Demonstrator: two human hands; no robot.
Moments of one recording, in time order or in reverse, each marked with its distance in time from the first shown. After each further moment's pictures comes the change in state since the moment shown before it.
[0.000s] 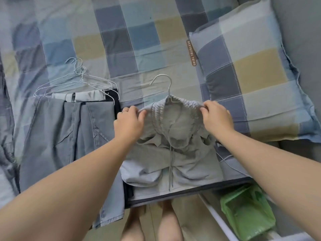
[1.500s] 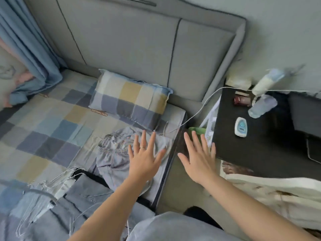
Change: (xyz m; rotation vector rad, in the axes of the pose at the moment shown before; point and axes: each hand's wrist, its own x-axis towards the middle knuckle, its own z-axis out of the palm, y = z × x) left_hand -0.306 -0.007 -0.136 0.352 -0.303 1.206; right_hand -0.494 -0.139 -0.060 0.095 0.316 0.726
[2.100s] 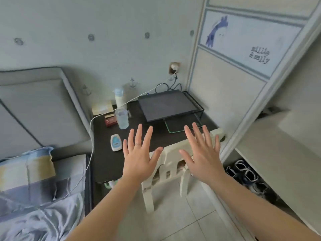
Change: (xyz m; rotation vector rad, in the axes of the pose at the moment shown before) left_hand -0.096 0.406 0.096 0.003 0.005 0.837; right_hand -0.277 0.324 -0.111 0.016 0.496 0.581
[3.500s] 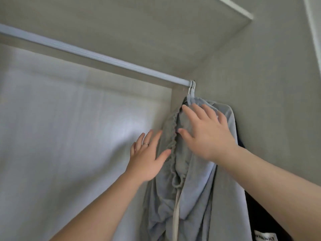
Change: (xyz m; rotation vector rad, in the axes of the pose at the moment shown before) left_hand 0.257 1.011 0.033 -0.875 -0.132 1.548; right_hand -0.029 0.492 -0.631 -1.220 0.668 1.128
